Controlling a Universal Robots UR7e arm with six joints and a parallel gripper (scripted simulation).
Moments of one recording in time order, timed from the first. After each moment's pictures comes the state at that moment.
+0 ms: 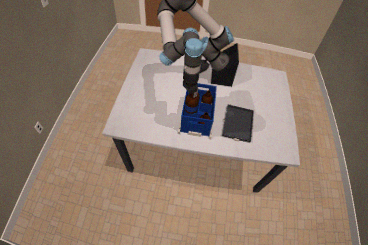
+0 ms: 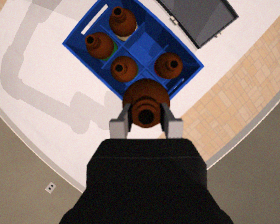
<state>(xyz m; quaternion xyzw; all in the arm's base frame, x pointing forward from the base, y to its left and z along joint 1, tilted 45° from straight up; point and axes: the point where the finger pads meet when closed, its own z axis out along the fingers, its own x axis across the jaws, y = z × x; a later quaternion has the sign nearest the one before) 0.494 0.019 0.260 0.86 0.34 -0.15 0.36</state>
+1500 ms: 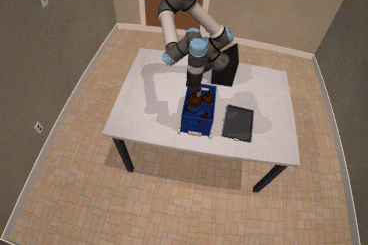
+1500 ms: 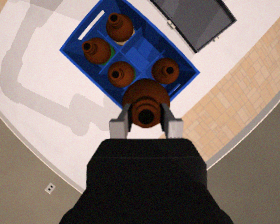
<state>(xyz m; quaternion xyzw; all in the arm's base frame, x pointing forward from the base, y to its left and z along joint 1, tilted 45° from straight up) 0.491 0.031 0.248 0.86 0.34 -0.15 0.36</state>
